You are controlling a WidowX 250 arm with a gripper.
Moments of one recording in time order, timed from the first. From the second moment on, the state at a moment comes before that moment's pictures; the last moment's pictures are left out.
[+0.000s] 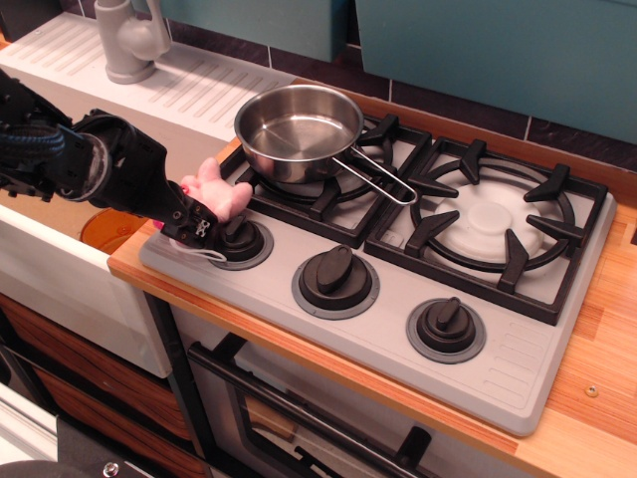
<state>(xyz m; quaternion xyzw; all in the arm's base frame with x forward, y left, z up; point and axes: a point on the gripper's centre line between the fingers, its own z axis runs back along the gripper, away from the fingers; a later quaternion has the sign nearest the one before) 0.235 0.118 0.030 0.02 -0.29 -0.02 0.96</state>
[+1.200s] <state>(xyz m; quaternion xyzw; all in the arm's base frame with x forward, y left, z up) 0.245 0.124 0.088 0.05 -0.19 -0.02 0.98</state>
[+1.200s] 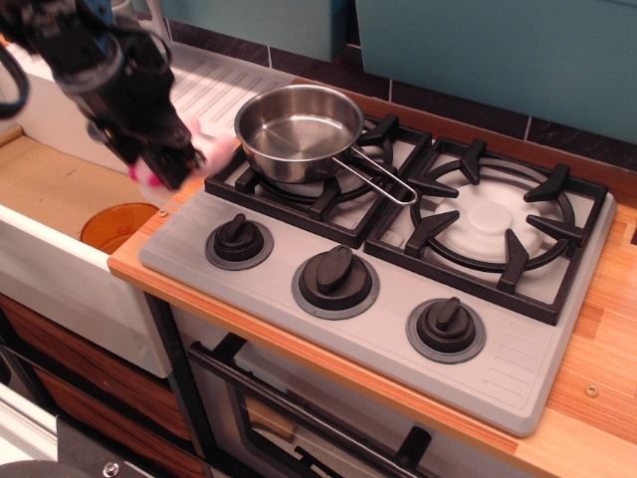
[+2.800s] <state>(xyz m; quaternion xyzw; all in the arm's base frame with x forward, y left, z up) 0.319 0.095 0.118 0.05 -0.19 -0.03 0.98</state>
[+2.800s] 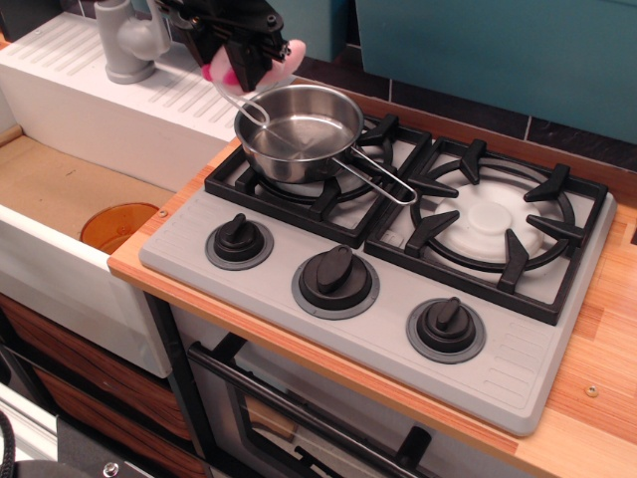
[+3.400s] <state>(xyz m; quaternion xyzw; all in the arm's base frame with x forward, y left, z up) 0.332 0.092 0.118 0.05 -0.23 -0.03 0.97</state>
